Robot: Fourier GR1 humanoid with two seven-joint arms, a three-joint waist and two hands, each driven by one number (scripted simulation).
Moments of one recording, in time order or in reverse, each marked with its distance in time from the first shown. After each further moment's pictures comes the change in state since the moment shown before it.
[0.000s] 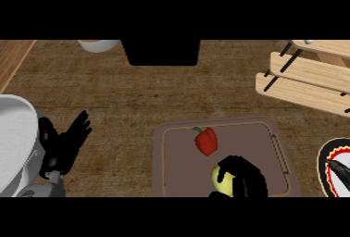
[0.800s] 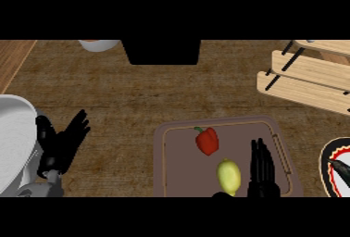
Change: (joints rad) left arm -0.003 0.020 -0.012 -0.015 0.019 0.018 0.020; right arm 0.089 0.046 -0.067 -0.043 -0.056 -0.096 0.070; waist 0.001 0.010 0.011
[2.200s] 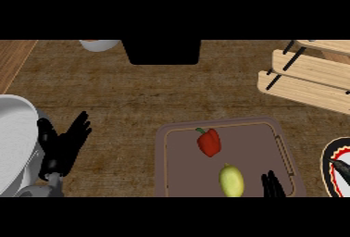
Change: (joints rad) left arm 0.015 0.059 -0.101 -0.009 0.084 0.078 -0.033; right arm 0.377 0.017 0.086 -0.300 0.005 0.121 -0.173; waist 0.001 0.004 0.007
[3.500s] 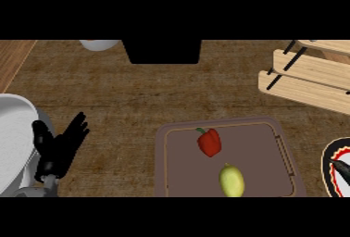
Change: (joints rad) left arm 0.009 0.063 -0.054 0.000 0.078 0.031 -0.035; right arm 0.302 -0.143 -0.311 -0.190 -0.703 0.183 -0.785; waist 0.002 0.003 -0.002
